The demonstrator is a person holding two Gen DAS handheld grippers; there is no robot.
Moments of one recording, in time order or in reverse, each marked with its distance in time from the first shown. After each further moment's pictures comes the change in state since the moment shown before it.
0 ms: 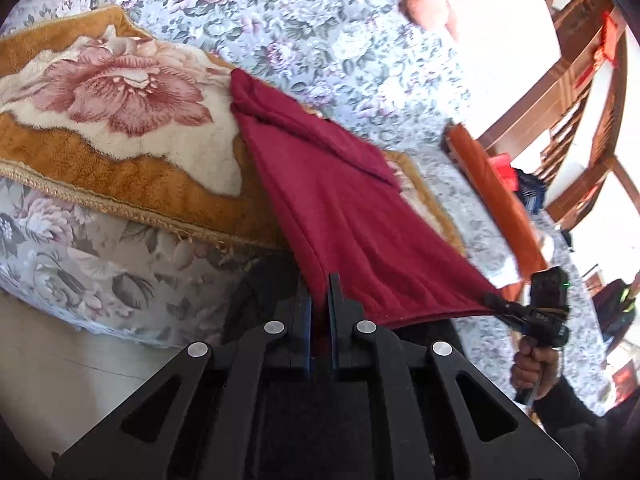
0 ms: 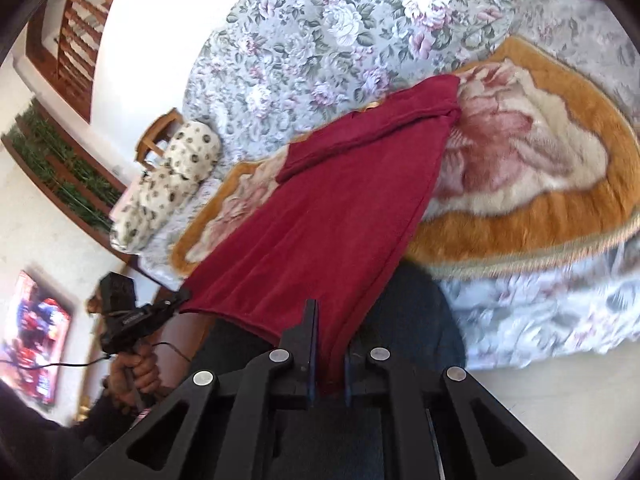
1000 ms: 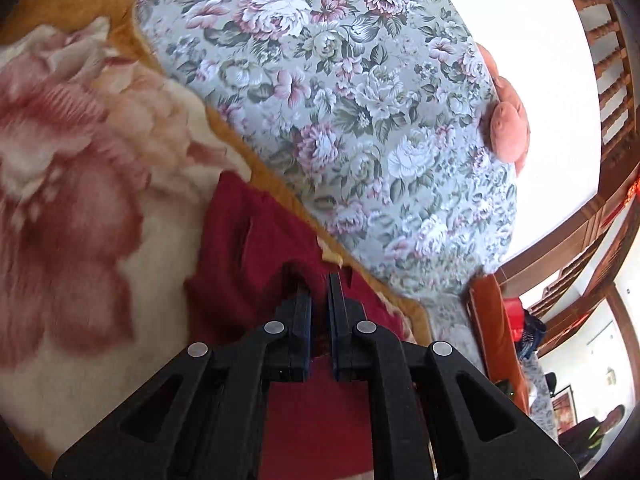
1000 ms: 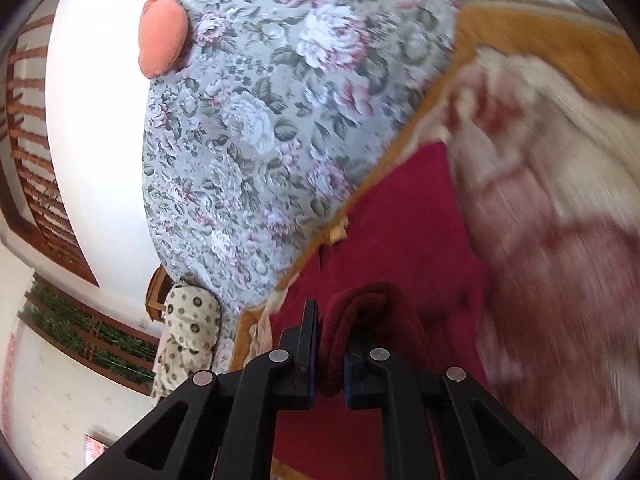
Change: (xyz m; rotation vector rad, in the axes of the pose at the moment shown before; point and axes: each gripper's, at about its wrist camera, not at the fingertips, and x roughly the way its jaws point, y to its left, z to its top) left arm 0.155 0.059 0.203 -0.303 -0.262 -0.021; right arm 0.125 -0.127 0.204 0.401 -0.268 0.138
